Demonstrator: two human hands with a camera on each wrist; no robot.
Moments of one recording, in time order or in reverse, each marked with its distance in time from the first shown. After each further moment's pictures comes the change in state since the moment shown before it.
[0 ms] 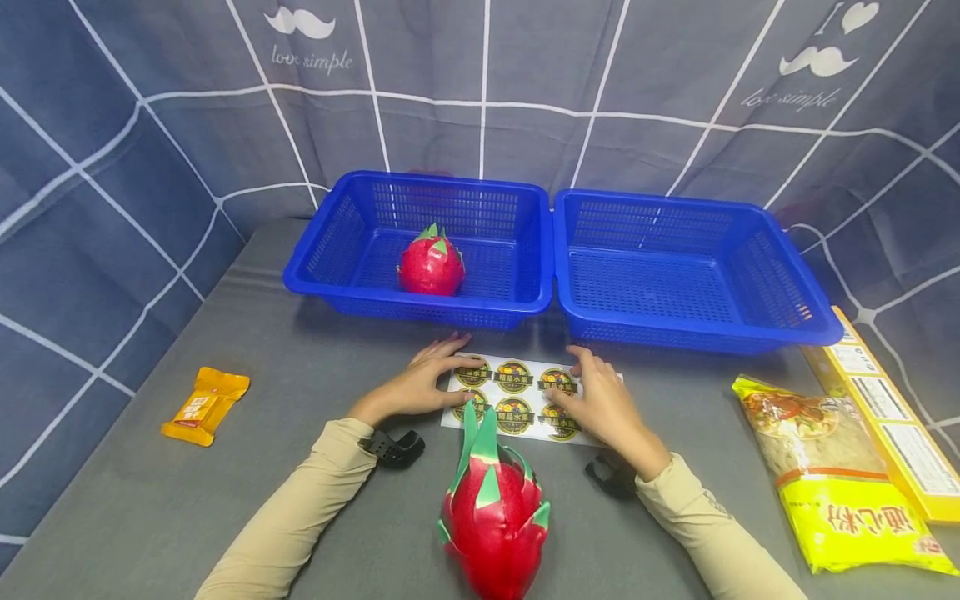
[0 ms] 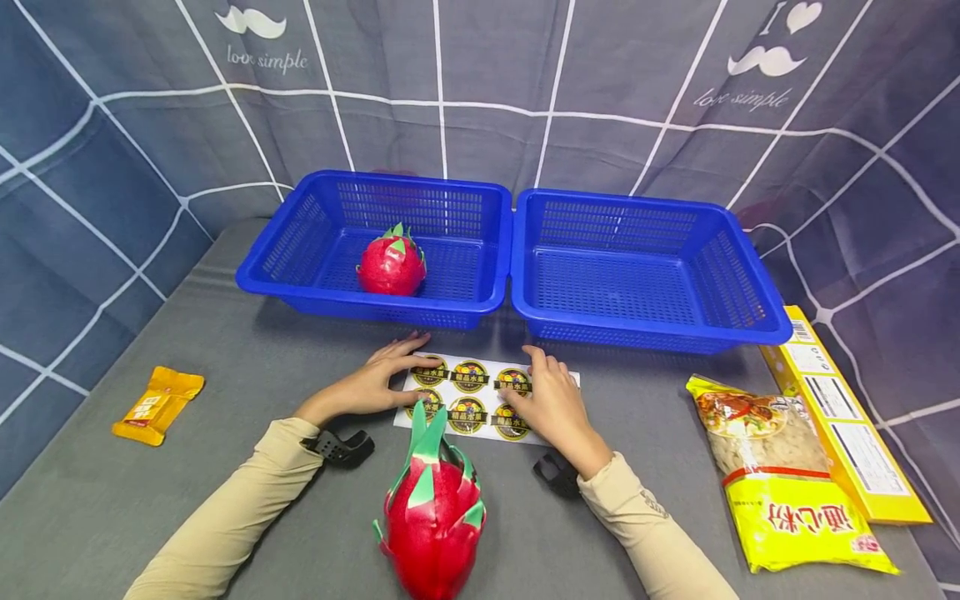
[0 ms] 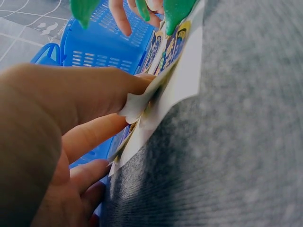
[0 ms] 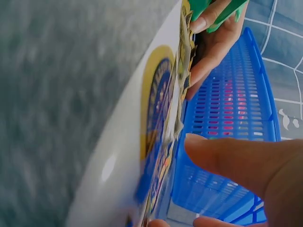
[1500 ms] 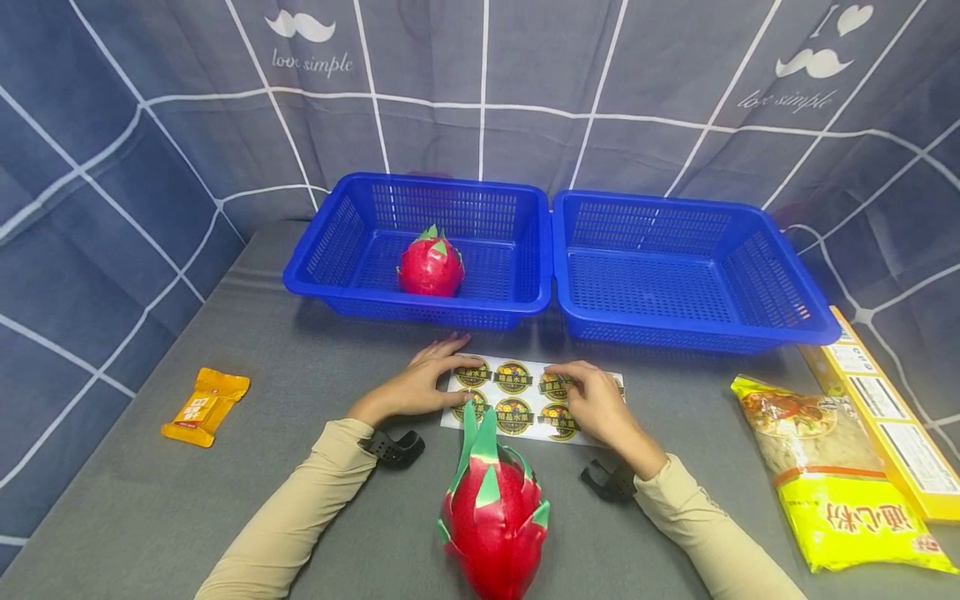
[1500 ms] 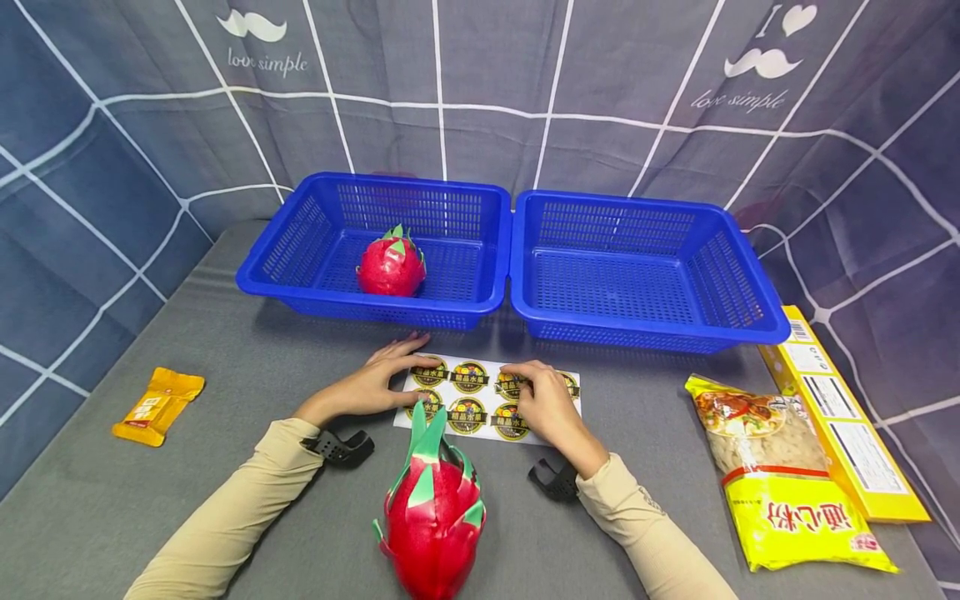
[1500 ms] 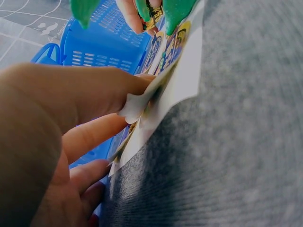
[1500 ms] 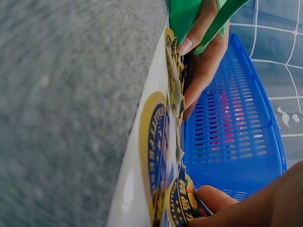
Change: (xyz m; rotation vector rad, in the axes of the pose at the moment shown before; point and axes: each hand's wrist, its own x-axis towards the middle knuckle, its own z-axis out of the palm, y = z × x) left_hand -0.002 0.000 -0.001 0.005 0.008 0.008; right_hand 0.000 0.000 0.008 0.178 0.044 -0.064
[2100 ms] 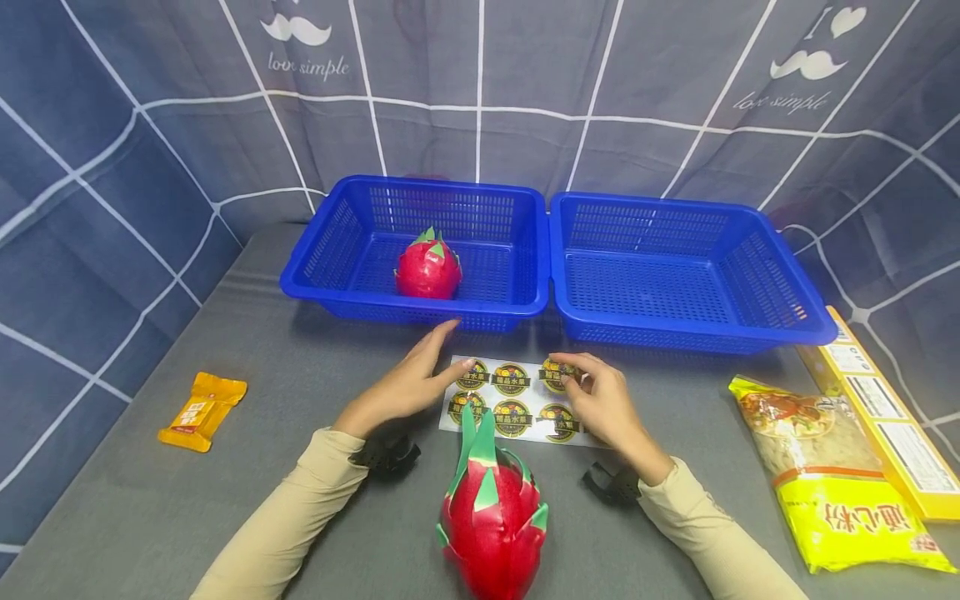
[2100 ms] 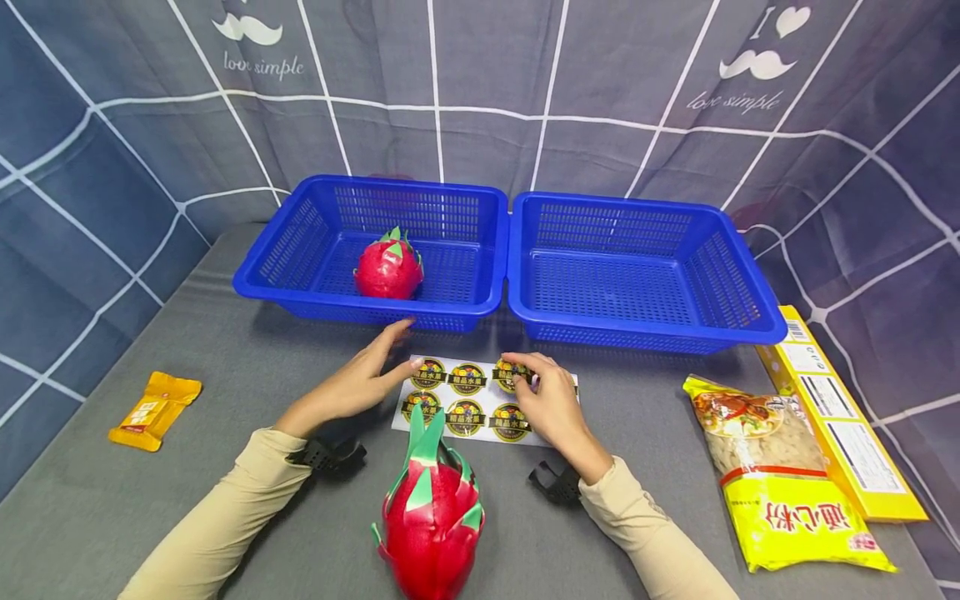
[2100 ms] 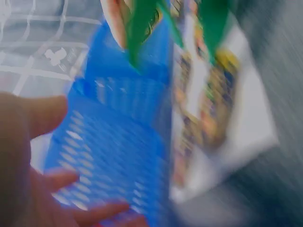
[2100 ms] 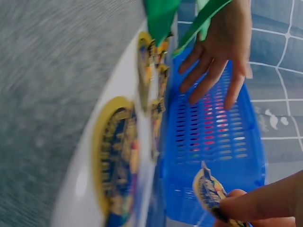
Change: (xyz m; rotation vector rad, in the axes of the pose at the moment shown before) left_hand -0.004 0.036 -0.020 -0.138 0.111 -0.221; right_hand -0.001 -0.008 -0.012 0.127 0.113 -0.019
